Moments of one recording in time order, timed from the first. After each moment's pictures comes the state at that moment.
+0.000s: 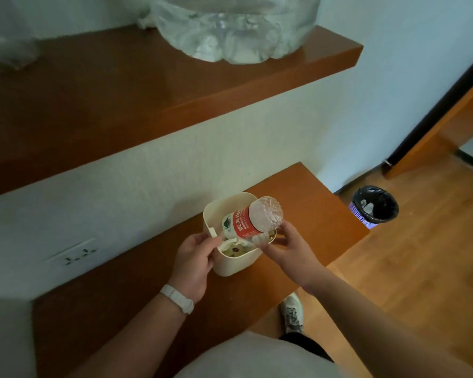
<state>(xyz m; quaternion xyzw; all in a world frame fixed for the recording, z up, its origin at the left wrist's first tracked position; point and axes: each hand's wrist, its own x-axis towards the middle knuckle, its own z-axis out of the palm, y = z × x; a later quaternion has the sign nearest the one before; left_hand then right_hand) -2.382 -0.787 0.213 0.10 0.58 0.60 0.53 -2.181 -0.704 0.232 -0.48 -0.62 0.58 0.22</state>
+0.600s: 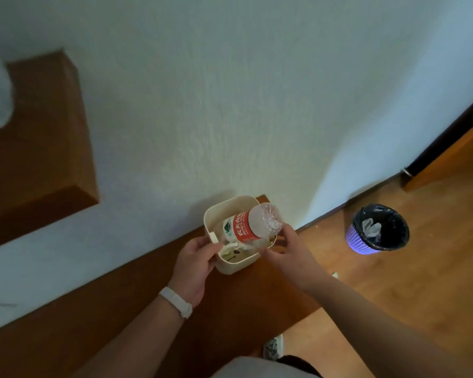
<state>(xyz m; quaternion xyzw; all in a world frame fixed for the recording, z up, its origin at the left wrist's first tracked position) -2.251 -0.558 0.207 0.07 0.67 0.55 0.50 -2.058 -0.459 0.198 -0.46 -0.64 0.59 0.18</state>
